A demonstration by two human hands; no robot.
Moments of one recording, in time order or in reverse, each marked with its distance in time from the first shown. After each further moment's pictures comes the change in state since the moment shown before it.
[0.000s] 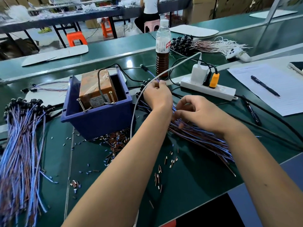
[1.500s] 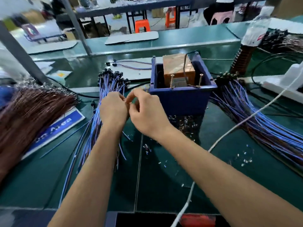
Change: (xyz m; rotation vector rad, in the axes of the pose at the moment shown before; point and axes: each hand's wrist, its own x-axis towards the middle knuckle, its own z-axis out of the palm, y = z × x) left_hand 0.024 0.010 -0.340 0.963 0.304 0.099; right_hand 0.018 -0.142 0.273 -0.069 -0.028 -0.529
